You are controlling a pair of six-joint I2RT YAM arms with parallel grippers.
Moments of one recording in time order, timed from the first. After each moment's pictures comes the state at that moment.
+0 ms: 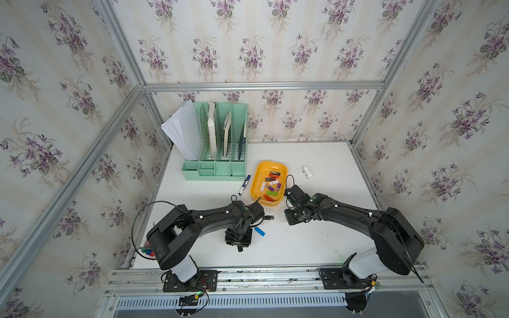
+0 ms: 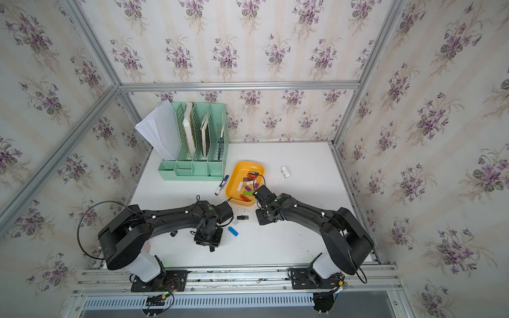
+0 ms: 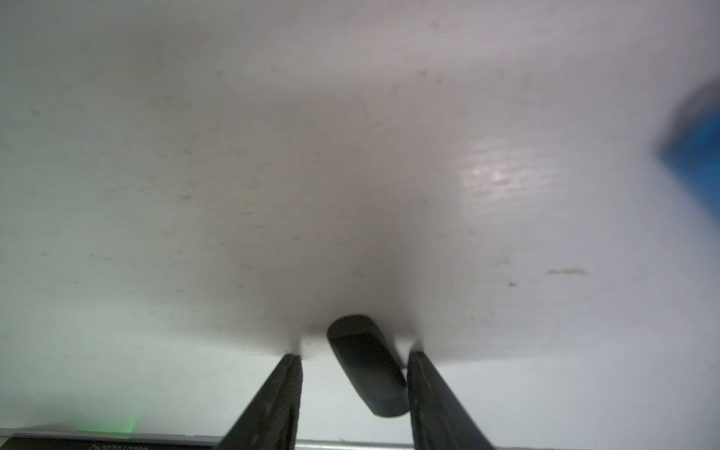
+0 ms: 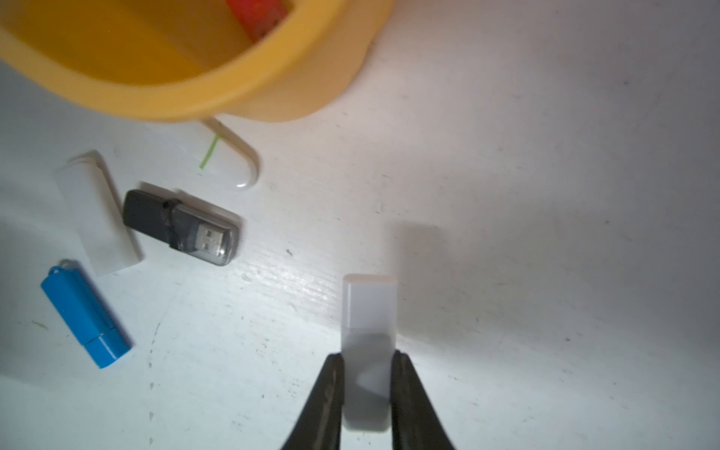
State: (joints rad) left arm -0.88 1.64 0.90 -0.97 0.04 -0.77; right arm 0.74 1.50 0.86 -0.61 0.03 0.39
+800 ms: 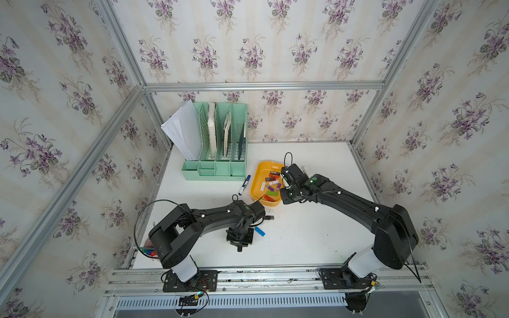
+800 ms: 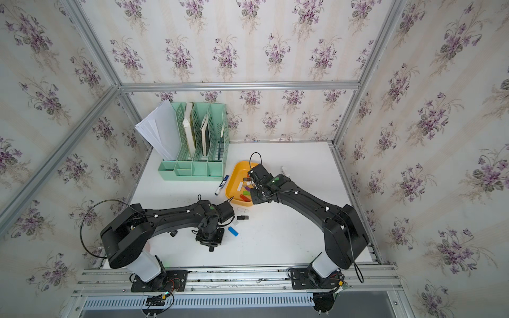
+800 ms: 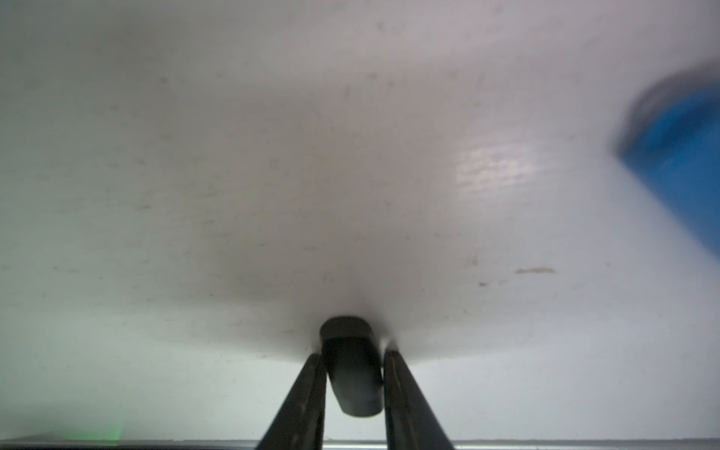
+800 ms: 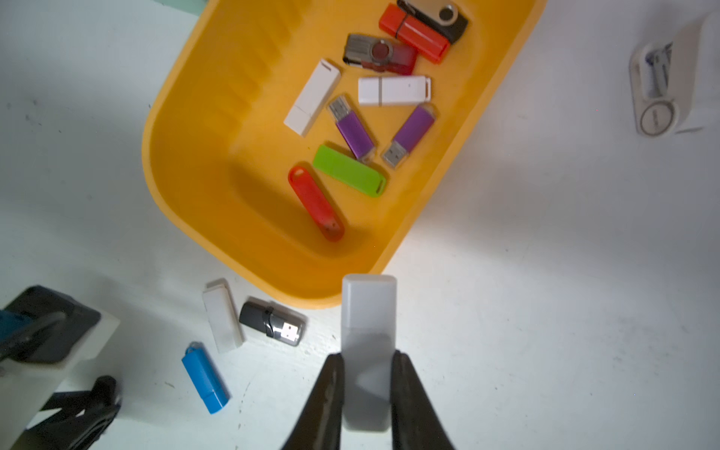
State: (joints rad) left arm -0.87 1.66 0.92 -0.96 0.07 -0.75; right arm 0.70 1.60 1.24 -0.74 0.08 0.34
